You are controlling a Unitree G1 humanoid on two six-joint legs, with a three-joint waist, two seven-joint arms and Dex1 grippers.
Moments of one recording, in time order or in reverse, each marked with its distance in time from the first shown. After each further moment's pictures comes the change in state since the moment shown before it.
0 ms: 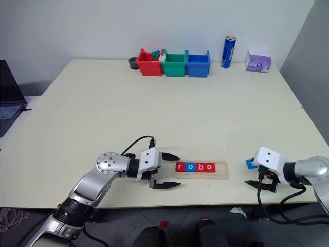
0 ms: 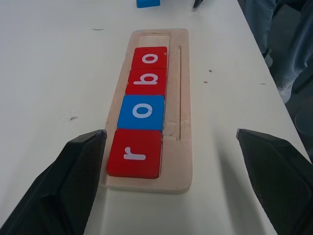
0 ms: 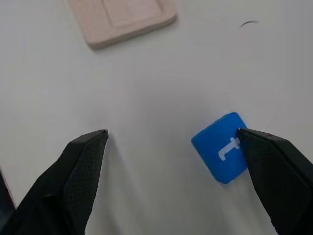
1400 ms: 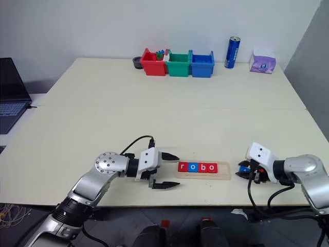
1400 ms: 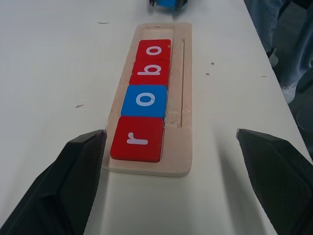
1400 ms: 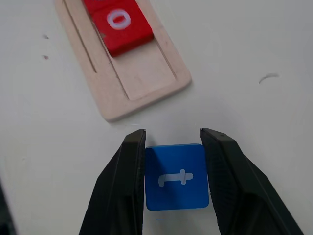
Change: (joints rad) left arm 0.001 0.004 -0.001 -0.003 0.000 0.003 0.000; right arm 0.012 0.127 -0.037 -0.124 0.046 0.265 -0.054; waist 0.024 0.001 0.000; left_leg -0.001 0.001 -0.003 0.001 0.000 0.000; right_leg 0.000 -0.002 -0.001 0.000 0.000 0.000
